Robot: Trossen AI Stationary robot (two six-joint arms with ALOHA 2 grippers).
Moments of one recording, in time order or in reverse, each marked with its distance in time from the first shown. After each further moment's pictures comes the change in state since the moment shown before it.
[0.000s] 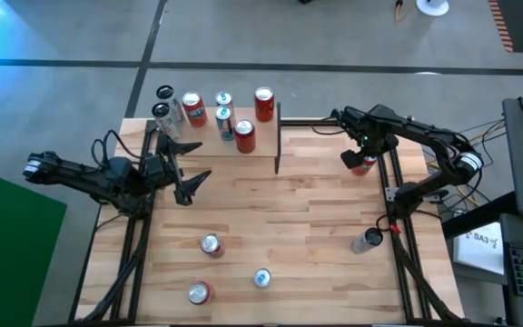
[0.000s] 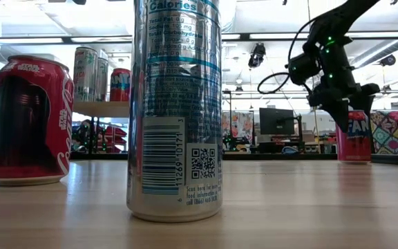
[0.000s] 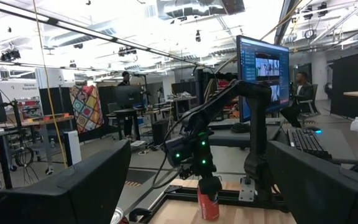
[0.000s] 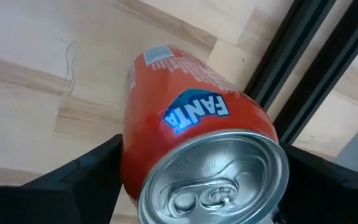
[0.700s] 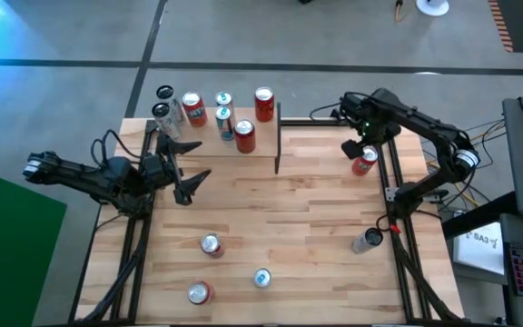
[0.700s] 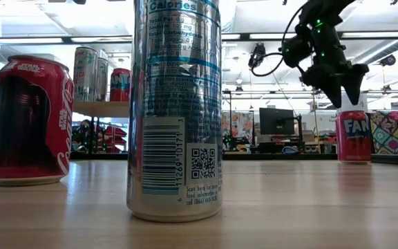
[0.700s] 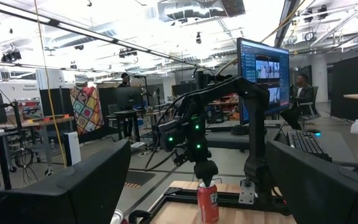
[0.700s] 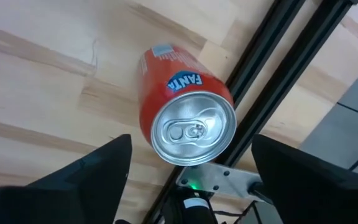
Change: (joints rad) left arm 0.000 0.000 0.000 0.009 0.000 0.000; right arm 0.008 0.031 0.258 -0.250 -0.007 -0.042
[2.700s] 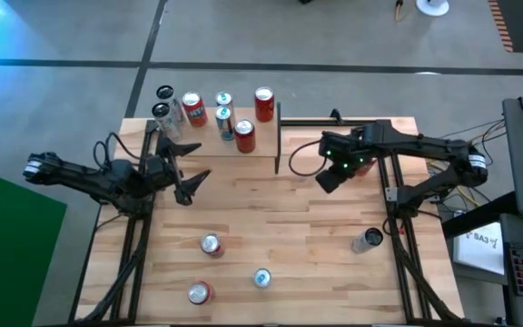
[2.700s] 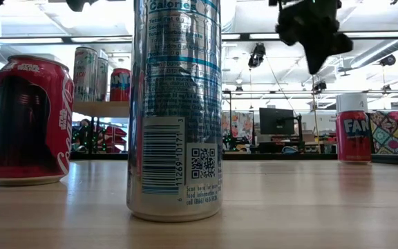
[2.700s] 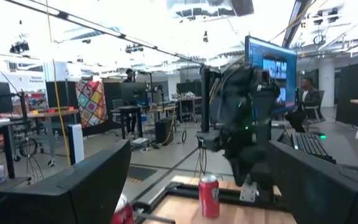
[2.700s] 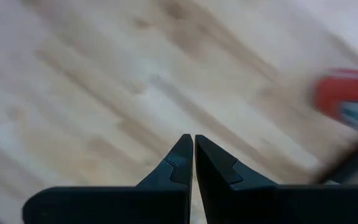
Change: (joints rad) left arm 0.000 -0.024 -0.057 0.035 -0.031 -0.038; right arm 0.594 -0.104 0.081 0.171 -0.160 0.389
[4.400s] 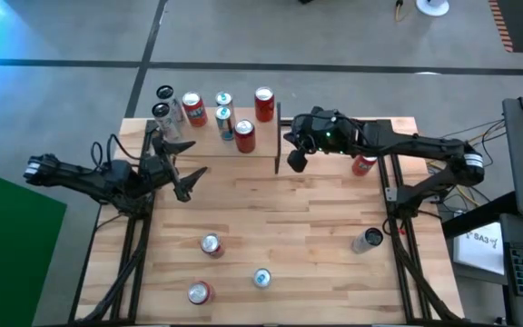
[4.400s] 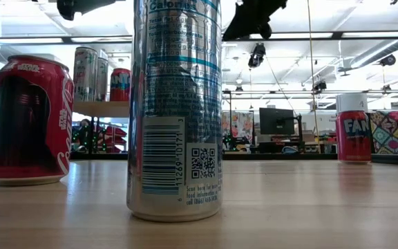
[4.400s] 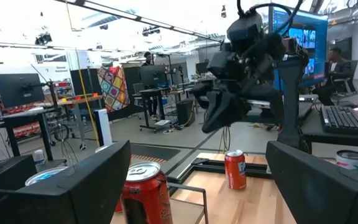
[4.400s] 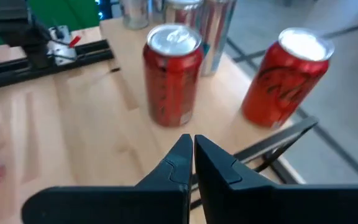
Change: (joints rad) left arm 0.000 -0.082 -0.029 -0.139 -0.097 0.032; right arm 0.010 0.023 0.000 0.877 0.253 -0.609
